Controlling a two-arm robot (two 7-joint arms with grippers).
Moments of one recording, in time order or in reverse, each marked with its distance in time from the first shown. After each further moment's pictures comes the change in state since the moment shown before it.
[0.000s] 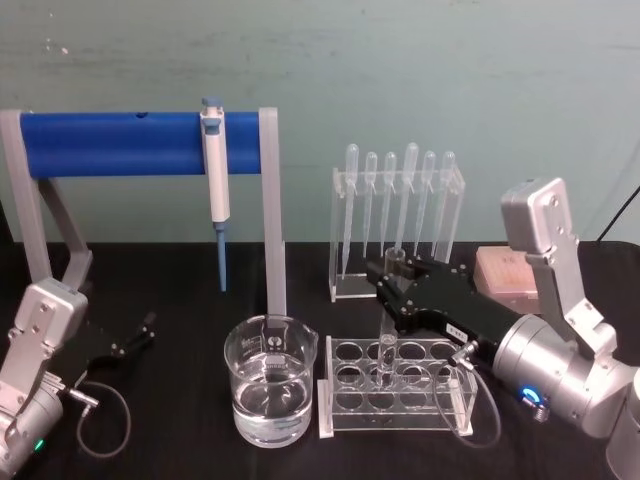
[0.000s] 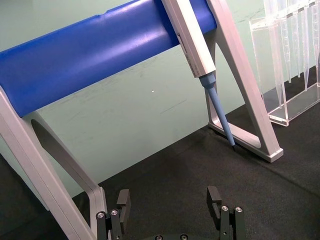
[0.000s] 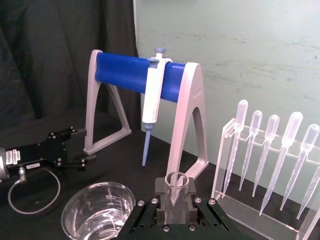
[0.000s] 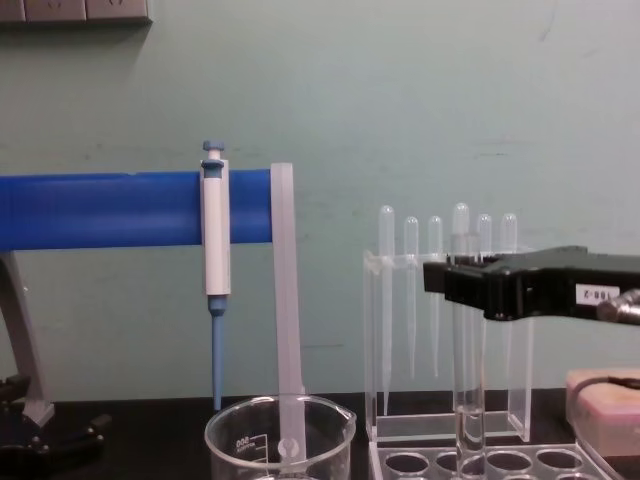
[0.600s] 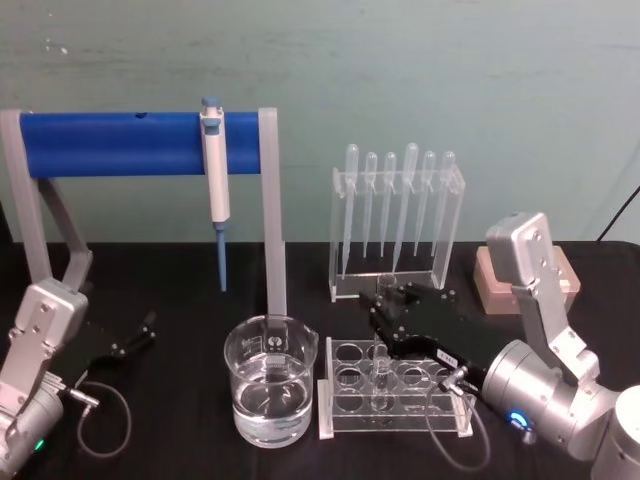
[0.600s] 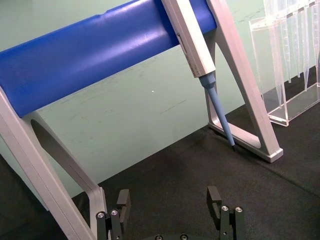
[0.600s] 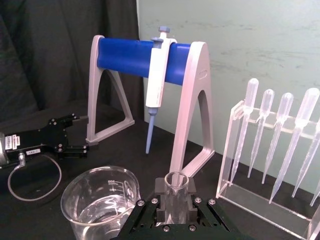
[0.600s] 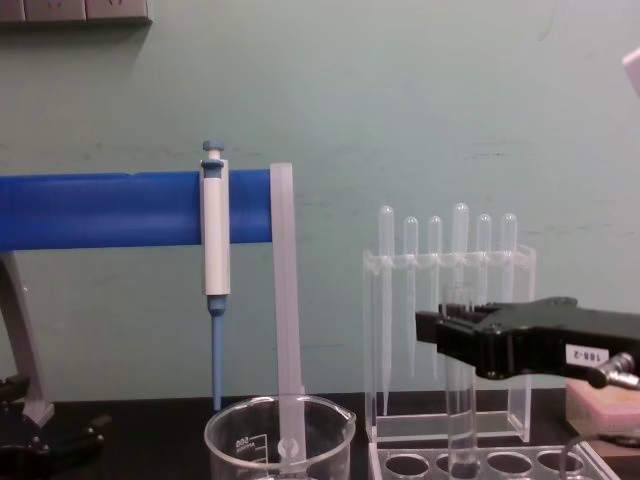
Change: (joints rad) left arm 0.000 0.000 0.000 0.000 0.000 0.000 0.000; right arm -0.021 -0.030 -0.010 0.071 -0.041 -0.066 0.032
